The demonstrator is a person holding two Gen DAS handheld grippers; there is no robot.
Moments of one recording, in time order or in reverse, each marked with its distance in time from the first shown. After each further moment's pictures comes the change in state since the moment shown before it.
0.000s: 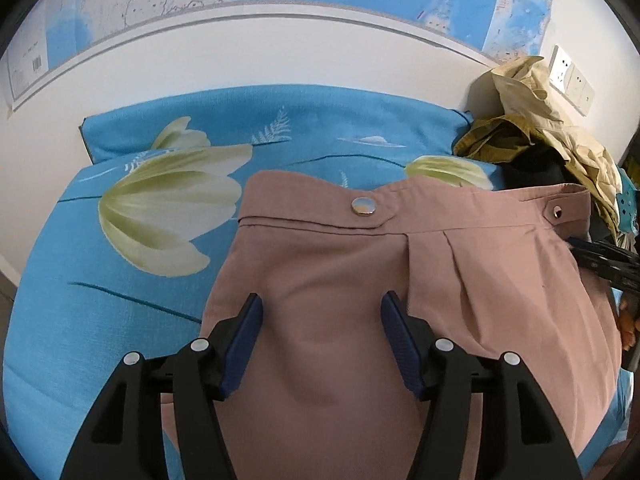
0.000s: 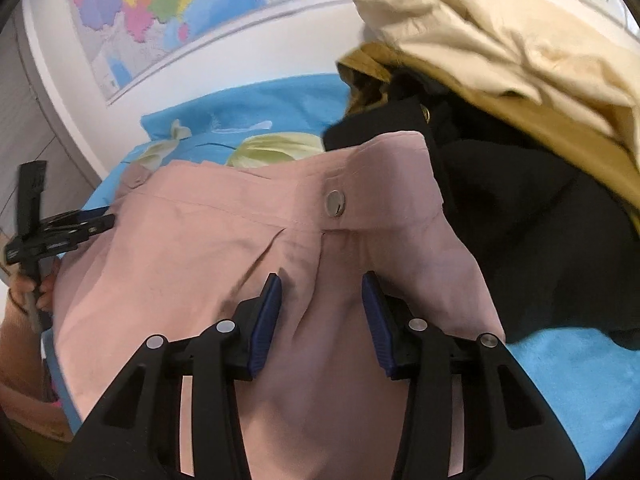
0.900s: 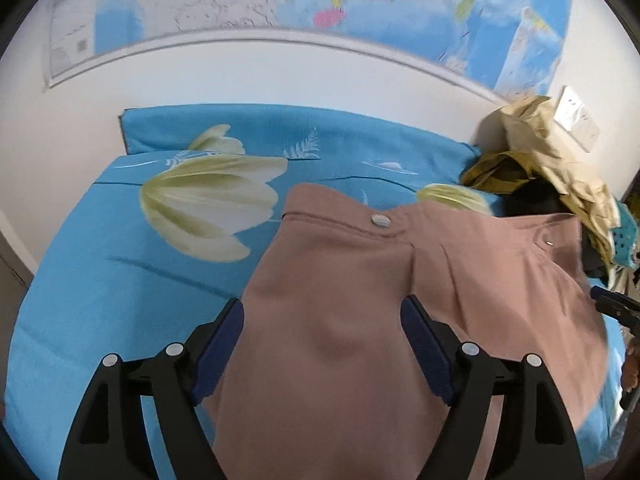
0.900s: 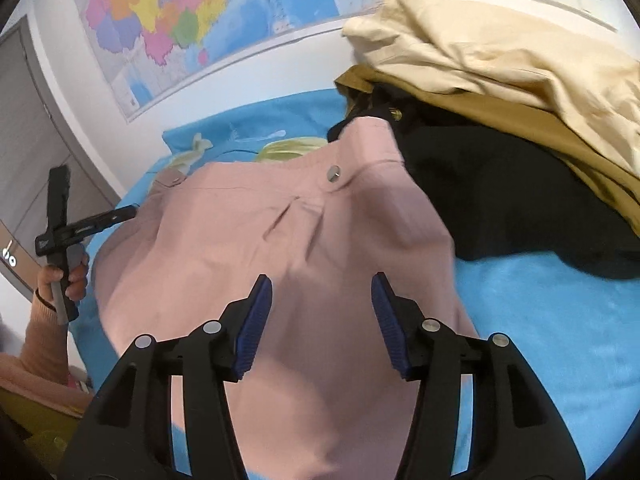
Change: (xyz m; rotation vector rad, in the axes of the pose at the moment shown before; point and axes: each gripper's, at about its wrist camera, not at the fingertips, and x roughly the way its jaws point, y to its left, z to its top) left arm -0.048 0.015 -0.015 -0.094 -0.072 0.013; right arm -0.060 -0.005 -0.035 0.064 -0.031 0.036
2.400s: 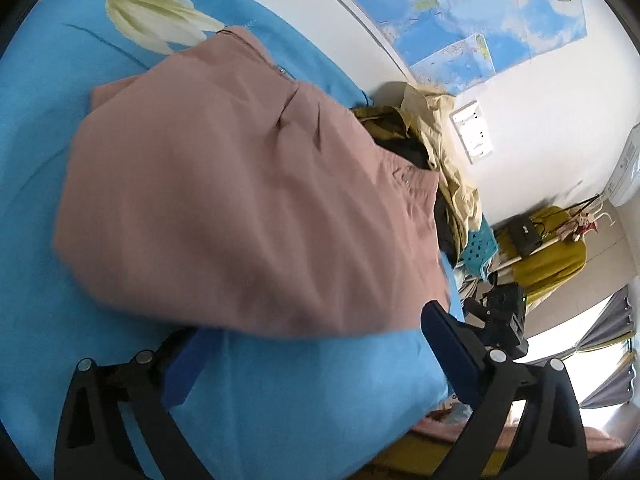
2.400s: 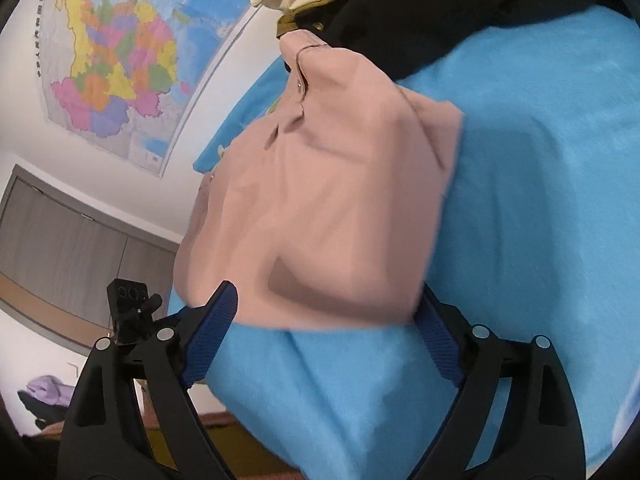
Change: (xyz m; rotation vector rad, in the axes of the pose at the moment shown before) left arm -0.028 -0.004 -0.098 -0.321 0.183 -0.575; right arm -0.033 -0.032 -0.085 0.478 0.079 0.288
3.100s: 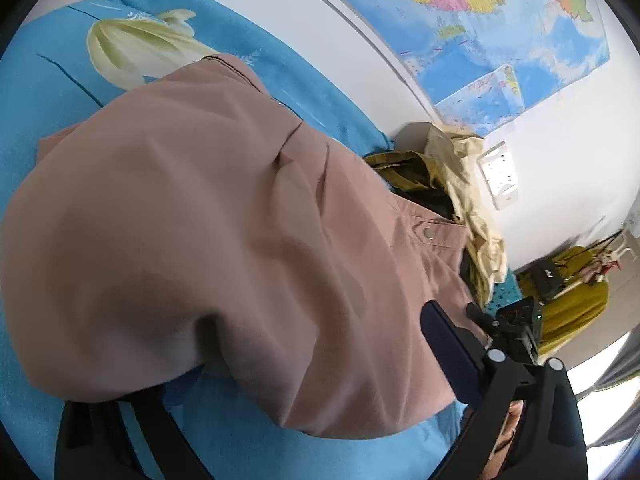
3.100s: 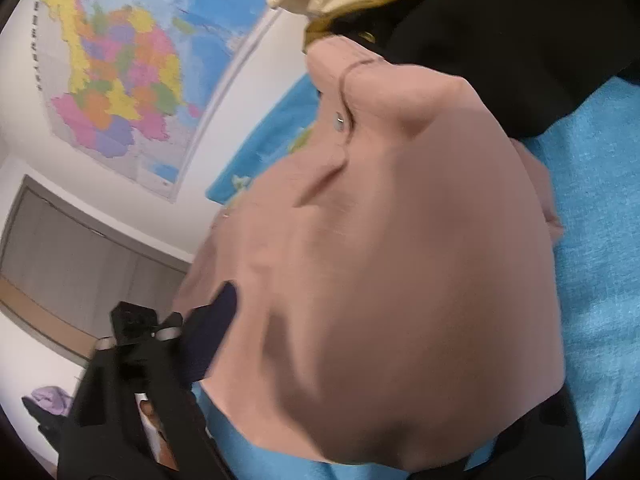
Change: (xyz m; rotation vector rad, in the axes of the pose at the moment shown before) left arm 0.036 -0.015 0.040 -0.044 -0.139 0.106; right arm 0.070 0.019 0.067 -0.009 -0.033 0.064
